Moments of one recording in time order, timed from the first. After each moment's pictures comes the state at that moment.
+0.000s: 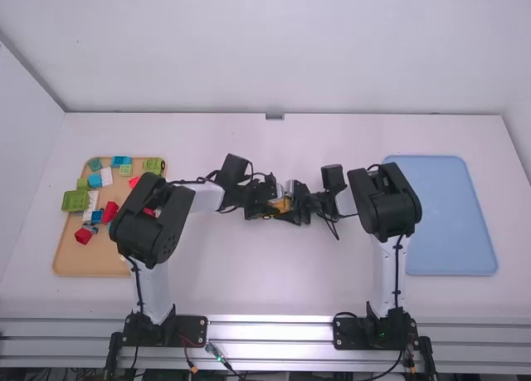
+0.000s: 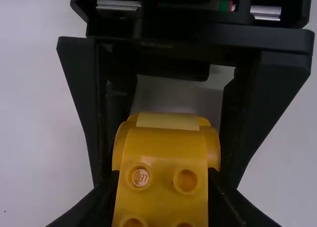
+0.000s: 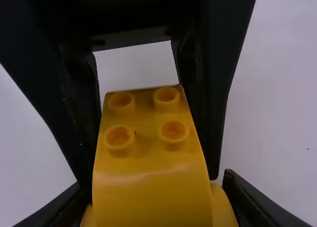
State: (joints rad) left arm -0.35 1.99 0.98 0.01 0.70 0.86; right arm 0.25 2.26 0.91 0.41 -1.15 -0.86
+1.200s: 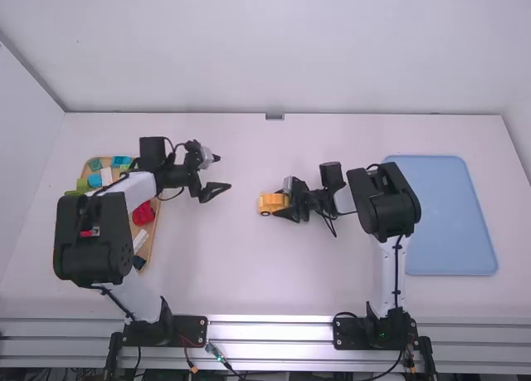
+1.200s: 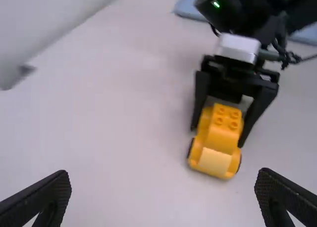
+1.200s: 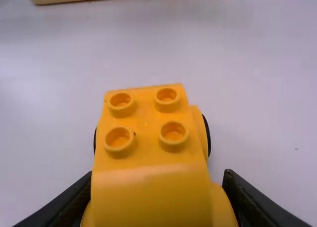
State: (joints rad) left arm 0.17 1.77 0.96 -0.12 1.11 0.82; right arm 0.25 2.26 0.95 0.39 -1.11 -0.81
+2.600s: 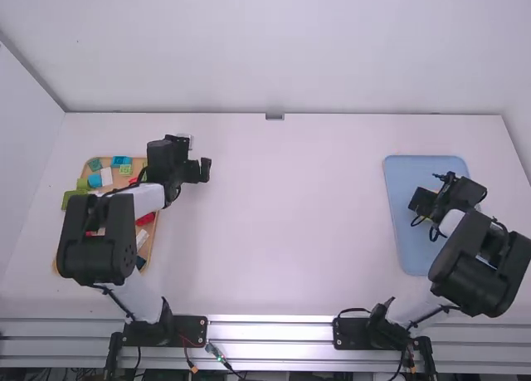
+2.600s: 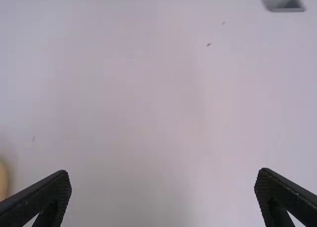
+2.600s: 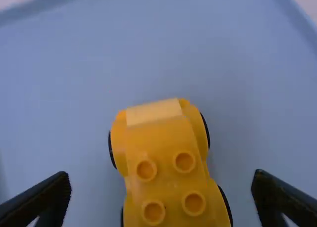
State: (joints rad) left arm 0.08 1.77 0.83 0.25 0.20 0.00; right arm -0.58 1.74 0.74 0.10 -0.14 -0.14
